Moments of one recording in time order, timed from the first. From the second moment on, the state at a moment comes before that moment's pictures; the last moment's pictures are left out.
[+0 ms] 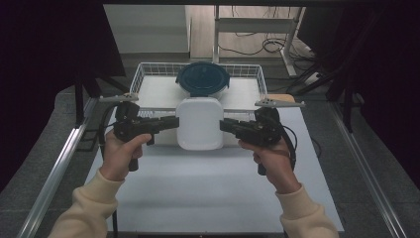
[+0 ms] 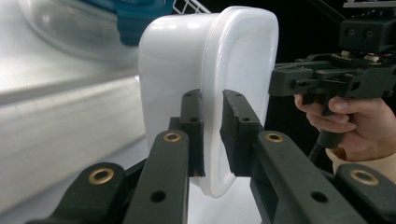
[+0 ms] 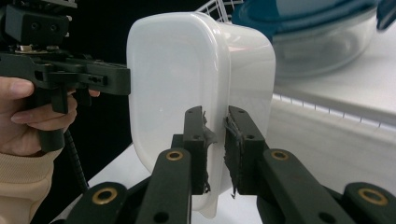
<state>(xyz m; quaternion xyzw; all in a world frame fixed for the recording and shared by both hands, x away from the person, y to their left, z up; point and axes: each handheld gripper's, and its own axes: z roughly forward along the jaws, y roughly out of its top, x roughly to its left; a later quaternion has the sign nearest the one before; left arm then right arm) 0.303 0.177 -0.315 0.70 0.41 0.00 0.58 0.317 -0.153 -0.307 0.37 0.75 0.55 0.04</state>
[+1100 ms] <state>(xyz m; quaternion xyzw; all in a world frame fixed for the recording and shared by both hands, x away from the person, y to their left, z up) 0.390 0.194 -0.219 0.69 0.41 -0.01 0.60 0.394 -0.141 -0.201 0.36 0.74 0.56 0.04</state>
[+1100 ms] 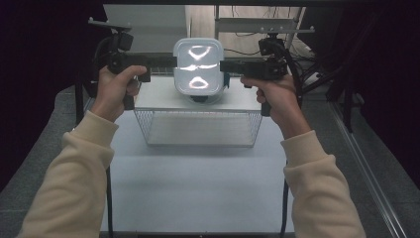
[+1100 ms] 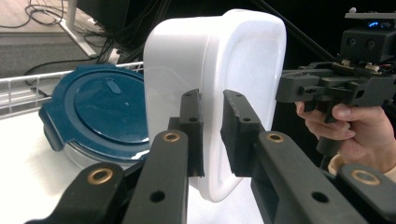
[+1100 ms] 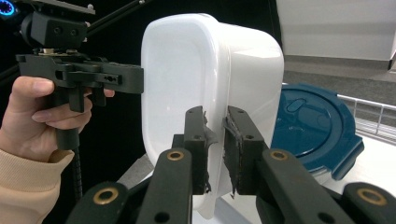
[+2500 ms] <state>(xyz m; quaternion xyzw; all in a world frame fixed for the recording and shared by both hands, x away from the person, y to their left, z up) 0.499 0.197 -0.261 0.61 0.52 -0.14 0.58 0.510 -0.144 -0.242 0.50 0.67 0.54 -0.11</state>
